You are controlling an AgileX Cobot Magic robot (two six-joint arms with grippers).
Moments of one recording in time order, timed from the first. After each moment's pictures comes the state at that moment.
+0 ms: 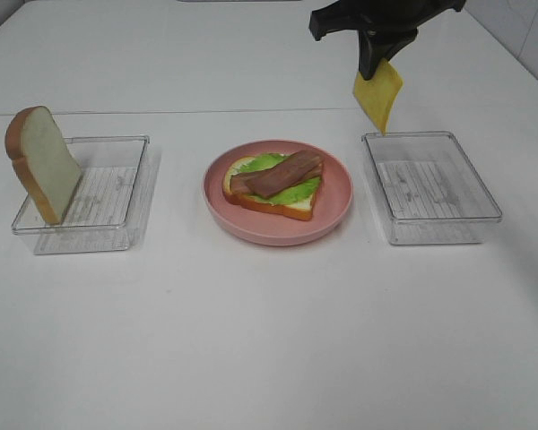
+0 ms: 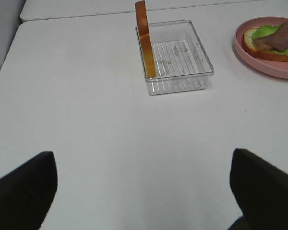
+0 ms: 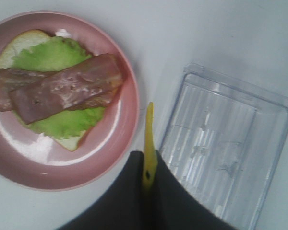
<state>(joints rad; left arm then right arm) 0.00 0.00 -0.52 -0.06 1.08 0.06 0.39 2.12 -2.05 -0.10 1.21 0.10</state>
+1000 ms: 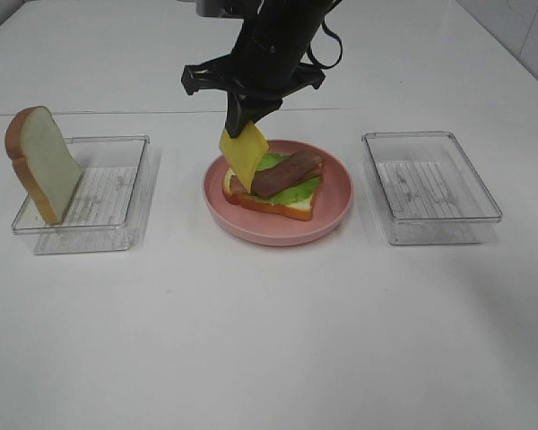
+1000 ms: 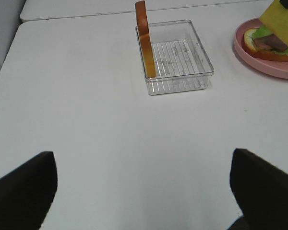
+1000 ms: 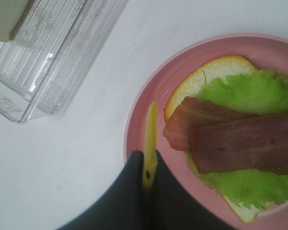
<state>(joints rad) 0.00 0.00 -0.52 -0.06 1.08 0.06 0.55 2.27 -2.05 0.22 1.02 0.02</state>
